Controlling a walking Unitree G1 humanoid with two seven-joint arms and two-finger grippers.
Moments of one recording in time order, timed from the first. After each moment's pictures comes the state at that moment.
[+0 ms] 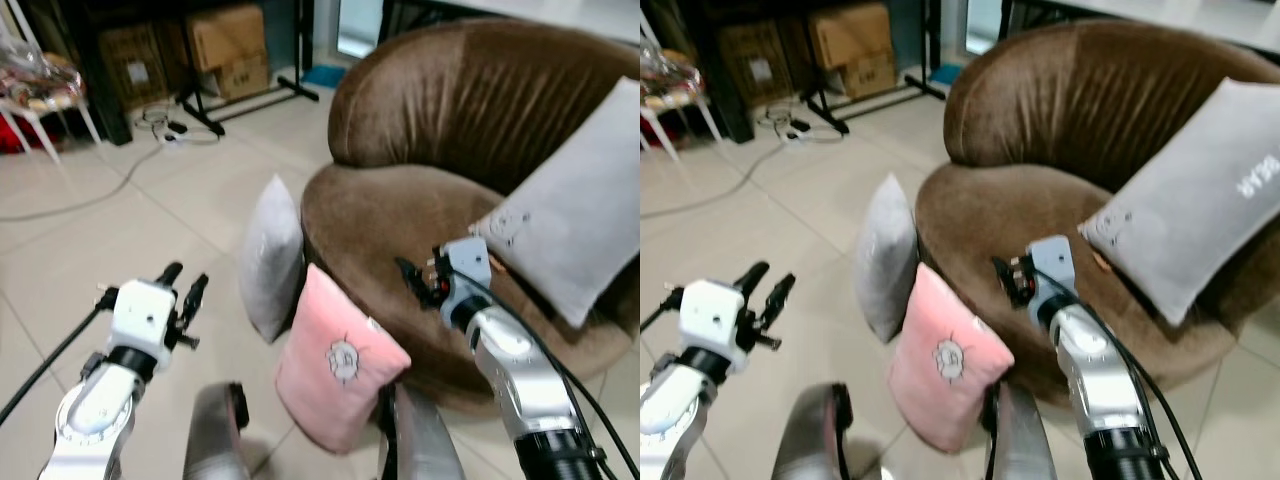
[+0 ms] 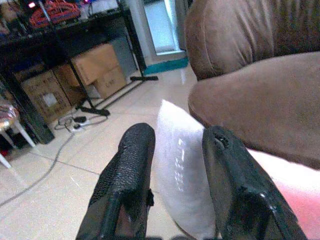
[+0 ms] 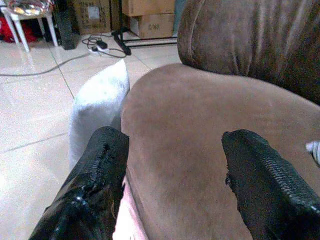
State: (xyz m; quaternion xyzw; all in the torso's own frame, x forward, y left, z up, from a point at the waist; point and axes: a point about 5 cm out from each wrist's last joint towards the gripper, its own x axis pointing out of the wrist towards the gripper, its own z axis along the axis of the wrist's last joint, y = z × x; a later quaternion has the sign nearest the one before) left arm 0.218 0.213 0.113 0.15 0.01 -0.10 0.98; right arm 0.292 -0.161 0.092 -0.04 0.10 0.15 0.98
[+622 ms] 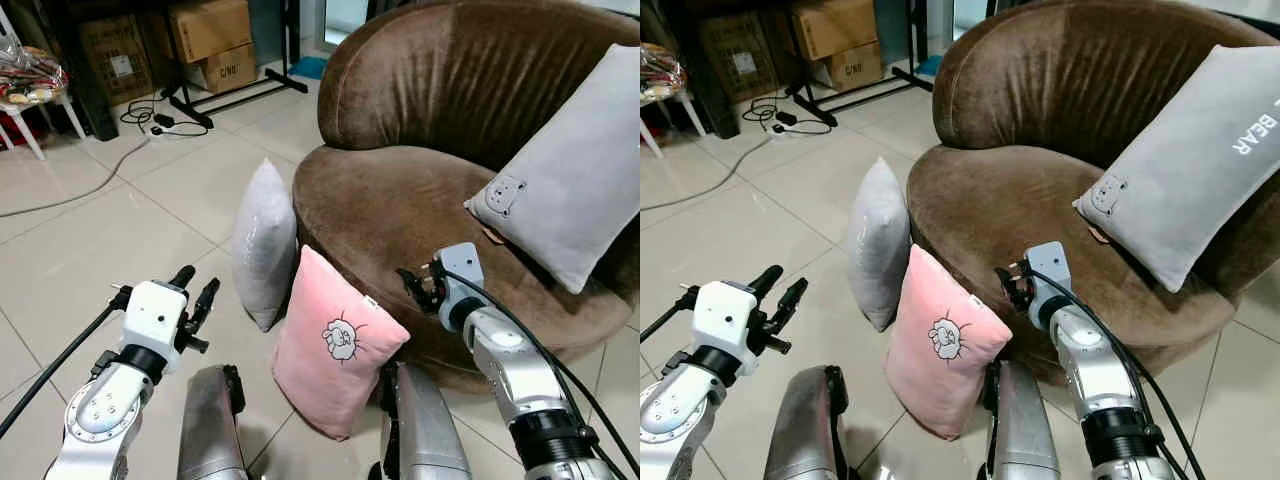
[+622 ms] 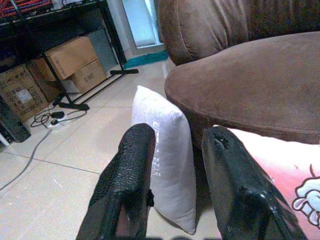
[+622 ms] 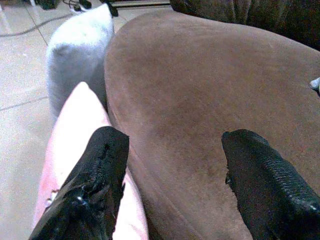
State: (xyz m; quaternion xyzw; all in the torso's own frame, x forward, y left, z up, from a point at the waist) left arm 0.221 0.204 0.111 0.14 0.02 -0.12 0.98; right arm 0.304 -0.169 0.069 -0.07 0.16 0.14 0.98
